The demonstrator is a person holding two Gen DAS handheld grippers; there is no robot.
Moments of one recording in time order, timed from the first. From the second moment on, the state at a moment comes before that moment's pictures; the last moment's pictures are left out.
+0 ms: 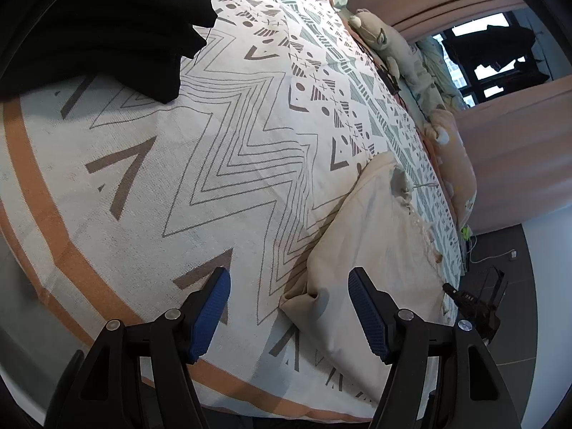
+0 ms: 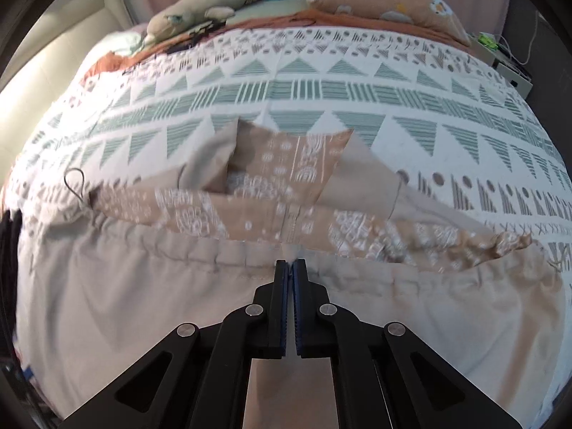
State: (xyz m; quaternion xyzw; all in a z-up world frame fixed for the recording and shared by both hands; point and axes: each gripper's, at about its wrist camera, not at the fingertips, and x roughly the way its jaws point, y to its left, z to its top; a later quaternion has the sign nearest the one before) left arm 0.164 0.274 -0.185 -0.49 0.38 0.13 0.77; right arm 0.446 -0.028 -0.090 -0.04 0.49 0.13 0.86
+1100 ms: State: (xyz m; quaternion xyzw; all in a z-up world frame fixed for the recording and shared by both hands) left arm 0.187 0.237 -0.214 -0.56 0.40 0.04 0.72; right arm 0.357 -0.080 -0.094 0.05 0.51 0.21 0.84
